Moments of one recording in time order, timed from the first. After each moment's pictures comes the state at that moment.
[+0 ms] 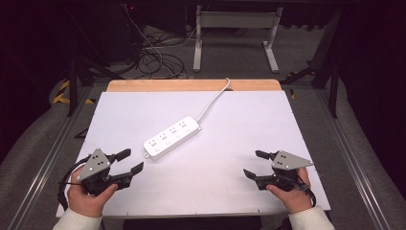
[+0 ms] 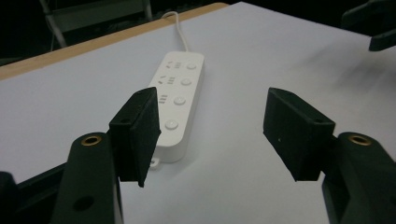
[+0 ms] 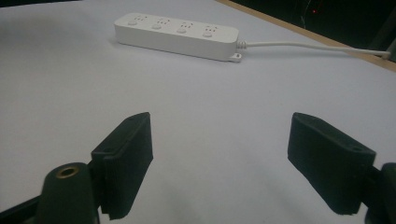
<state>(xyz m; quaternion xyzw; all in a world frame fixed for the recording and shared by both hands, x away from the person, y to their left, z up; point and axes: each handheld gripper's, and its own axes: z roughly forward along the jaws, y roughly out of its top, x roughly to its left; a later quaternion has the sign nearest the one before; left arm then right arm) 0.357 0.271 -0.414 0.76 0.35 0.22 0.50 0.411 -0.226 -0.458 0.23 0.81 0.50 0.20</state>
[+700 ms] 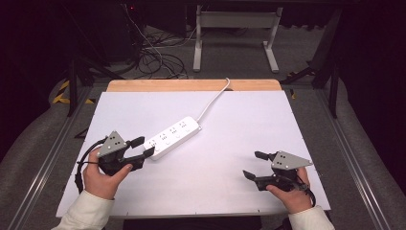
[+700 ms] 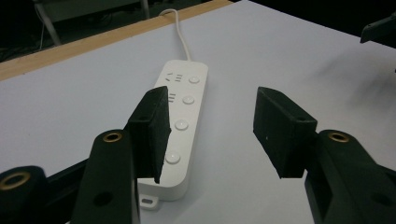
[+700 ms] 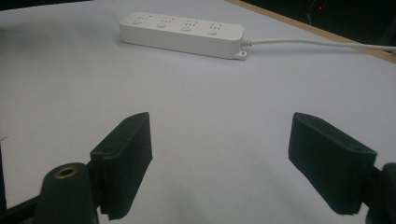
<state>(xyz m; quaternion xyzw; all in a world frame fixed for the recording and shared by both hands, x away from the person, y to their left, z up) 0.401 0.248 -0.407 0.77 0.36 0.21 0.49 0.411 -0.226 -0.460 0.24 0.81 0.51 0.19</state>
